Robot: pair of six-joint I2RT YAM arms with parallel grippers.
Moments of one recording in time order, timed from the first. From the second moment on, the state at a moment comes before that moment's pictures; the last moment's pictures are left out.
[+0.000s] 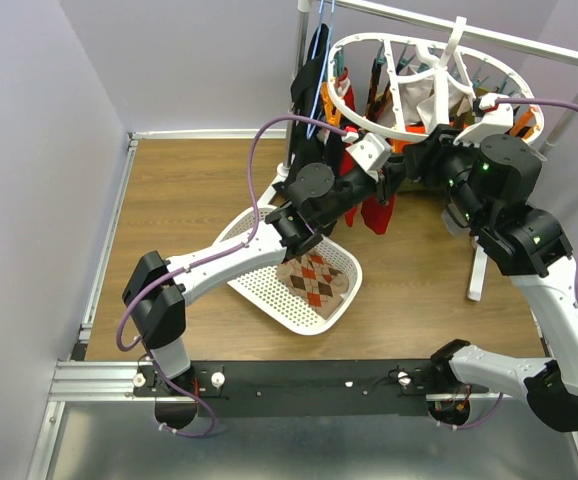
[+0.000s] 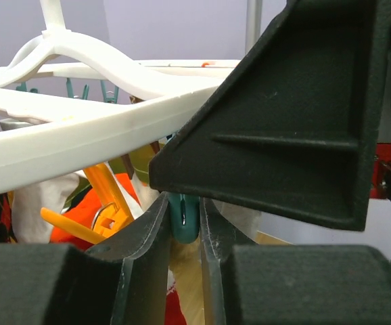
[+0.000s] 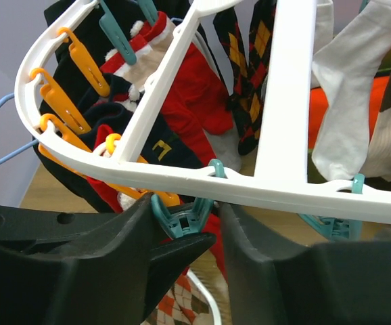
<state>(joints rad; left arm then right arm) -0.99 1.71 1.50 0.54 0.06 -0.05 0.53 1.09 1.56 -0.60 0.34 0.32</state>
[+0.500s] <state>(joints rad) -0.99 1.70 1.50 0.53 0.05 -0.05 0.54 1.08 1.54 -0.56 0.35 0.31</state>
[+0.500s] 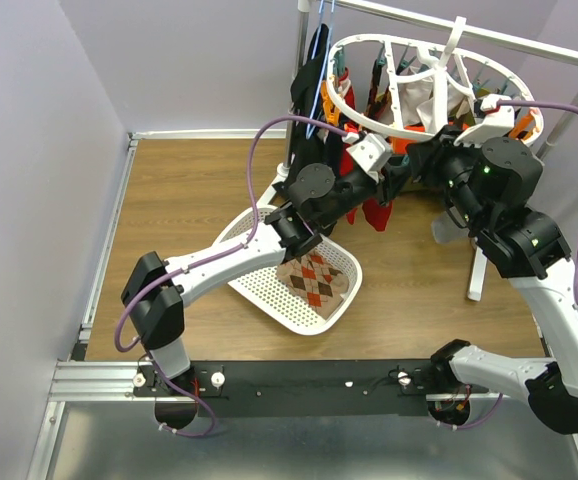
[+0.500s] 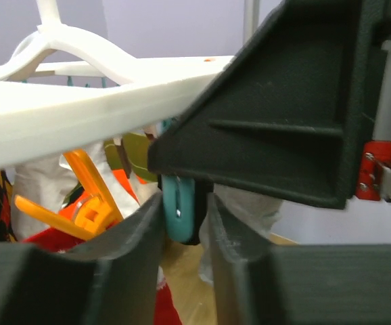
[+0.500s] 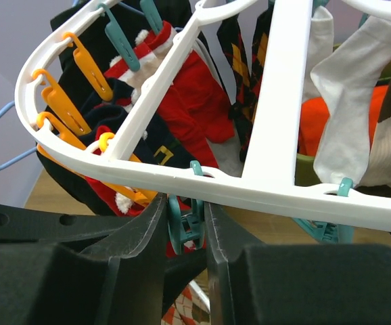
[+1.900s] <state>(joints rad) -0.59 1.59 1.03 -0.38 -0.21 -0.83 0.54 1.04 1.40 -0.46 0.32 0.26</state>
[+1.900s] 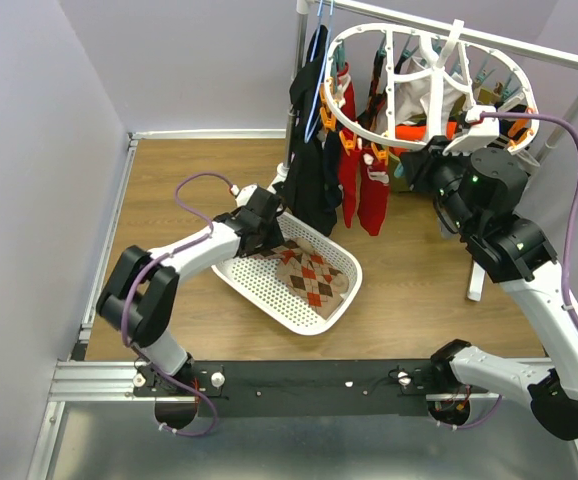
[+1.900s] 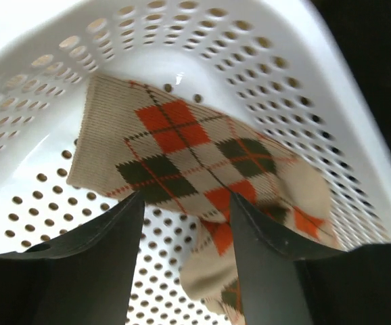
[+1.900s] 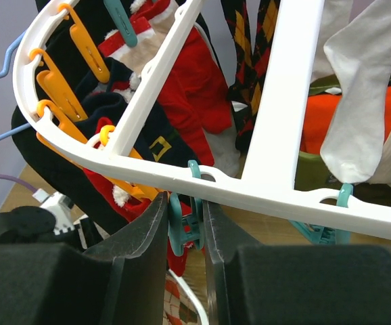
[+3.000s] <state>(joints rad) -0.55 1.77 1.07 -0.35 -0.32 -0.92 0.54 1.04 1.40 -0.44 0.29 0.26</state>
